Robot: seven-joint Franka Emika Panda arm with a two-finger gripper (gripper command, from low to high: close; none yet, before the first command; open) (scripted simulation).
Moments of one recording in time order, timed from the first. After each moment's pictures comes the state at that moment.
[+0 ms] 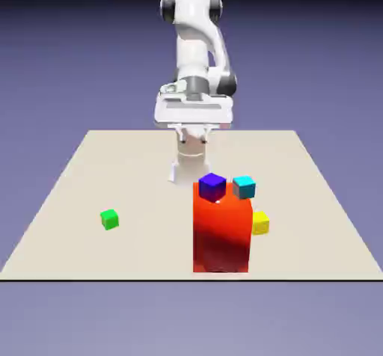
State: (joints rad) arm 0.00 -0.53 -0.02 -2.80 -0.03 3.01 0.71
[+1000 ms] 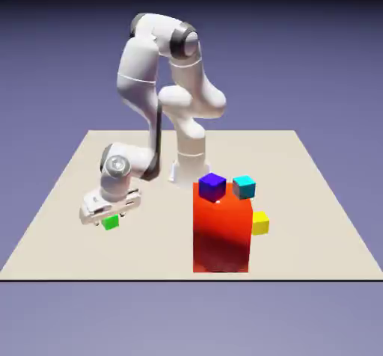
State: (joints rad) arm -0.29 0.41 -0.35 -2.52 -0.65 2.66 0.19
